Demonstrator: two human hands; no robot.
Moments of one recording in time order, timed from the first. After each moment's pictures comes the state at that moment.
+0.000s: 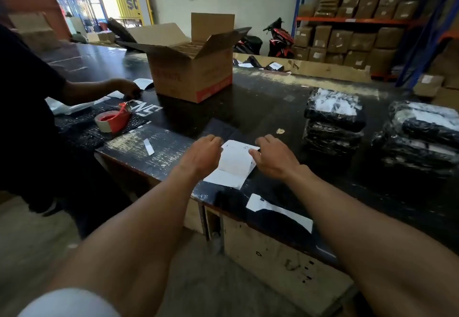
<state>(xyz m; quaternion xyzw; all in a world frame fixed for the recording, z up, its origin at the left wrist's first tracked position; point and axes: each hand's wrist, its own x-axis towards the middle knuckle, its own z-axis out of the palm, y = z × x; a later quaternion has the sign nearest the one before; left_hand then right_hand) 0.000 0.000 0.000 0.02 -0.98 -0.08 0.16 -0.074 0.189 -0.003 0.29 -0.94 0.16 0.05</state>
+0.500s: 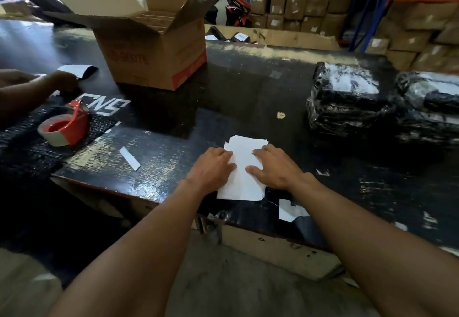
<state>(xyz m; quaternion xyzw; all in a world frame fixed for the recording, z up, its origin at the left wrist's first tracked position) -0.062 -0.058 -0.068 -0.08 -0.99 -0.11 0.03 -0.091 0.132 -0.058 0.18 -0.97 0.12 -0.07</state>
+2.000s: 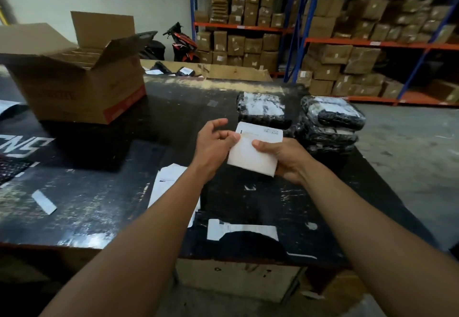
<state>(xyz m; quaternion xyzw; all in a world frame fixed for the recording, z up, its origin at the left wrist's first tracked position) -0.084 0.110 0.032 -0.04 -0.69 -0.72 0.06 -0.064 0.282 0.046 -0.10 -0.66 0.74 -0.07</state>
